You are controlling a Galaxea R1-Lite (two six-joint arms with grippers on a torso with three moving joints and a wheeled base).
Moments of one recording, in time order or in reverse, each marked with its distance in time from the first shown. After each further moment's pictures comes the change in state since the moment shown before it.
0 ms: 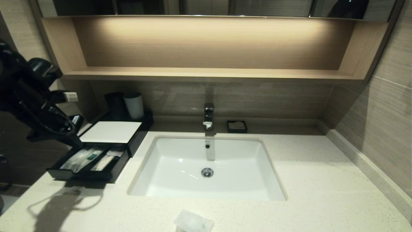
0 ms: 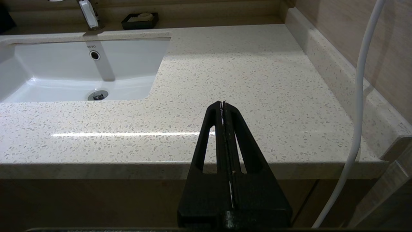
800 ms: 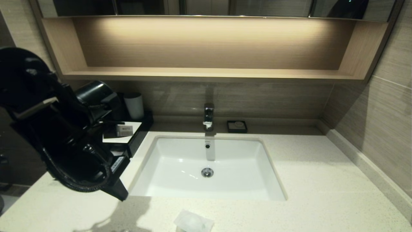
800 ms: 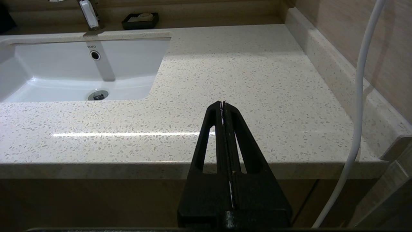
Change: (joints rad) left arm -0.520 -0.222 0.364 -0.001 -0.134 -0.193; right arm 0.000 0.000 0.000 0.000 0.000 0.000
